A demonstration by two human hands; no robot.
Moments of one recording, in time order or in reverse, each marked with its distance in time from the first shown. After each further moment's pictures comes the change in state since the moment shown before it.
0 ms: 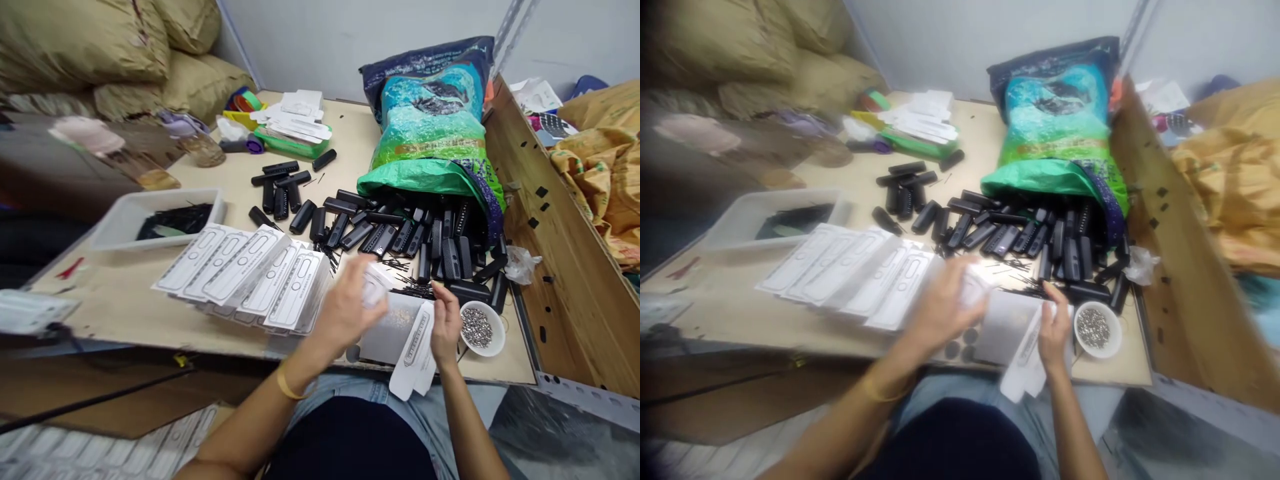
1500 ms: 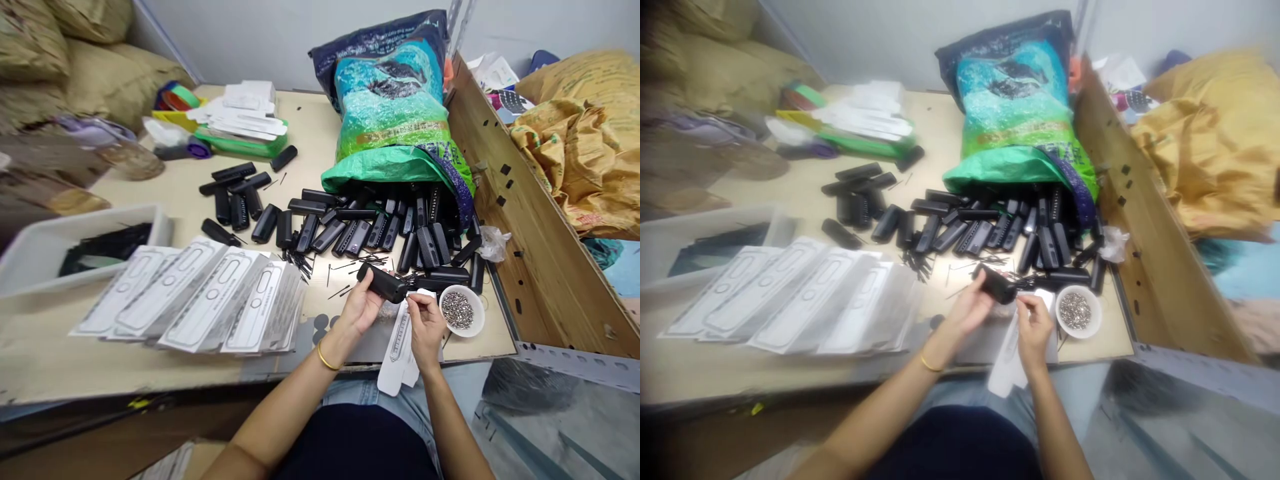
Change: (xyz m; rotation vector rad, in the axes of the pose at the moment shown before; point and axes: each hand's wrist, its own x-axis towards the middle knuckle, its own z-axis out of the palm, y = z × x) left_hand 0.033 -0.004 0.114 -1.821 -0.116 -0.769; right_hand -0.018 0.008 0.005 0.154 0.162 0.177
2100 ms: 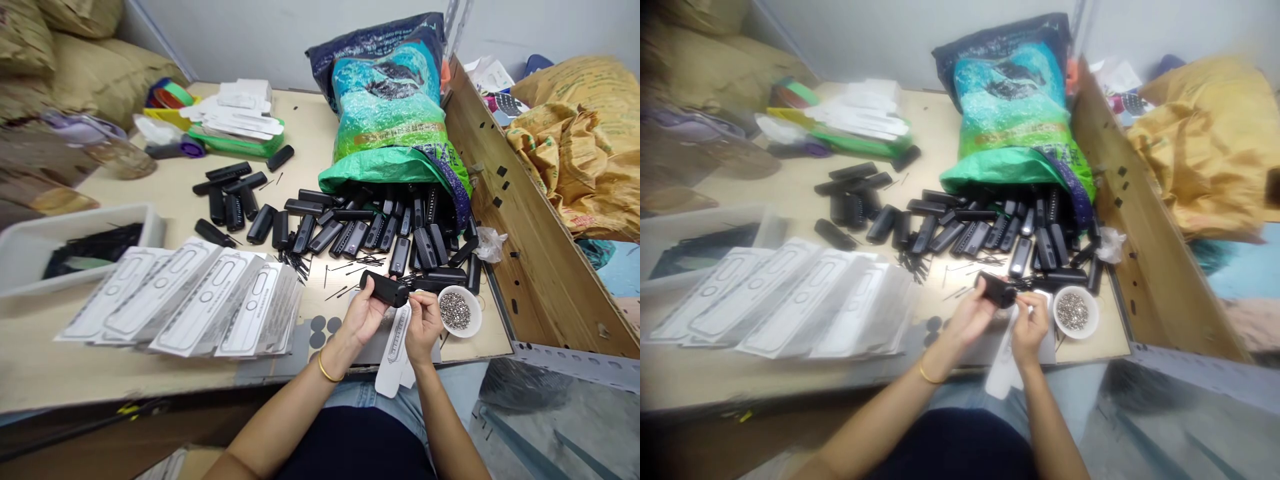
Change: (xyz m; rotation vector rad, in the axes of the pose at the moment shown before) left_hand -0.010 -0.010 0.001 -0.006 0.036 -0.054; right_hand 0.004 -0.010 0.013 -0.039 0.137 -0.194
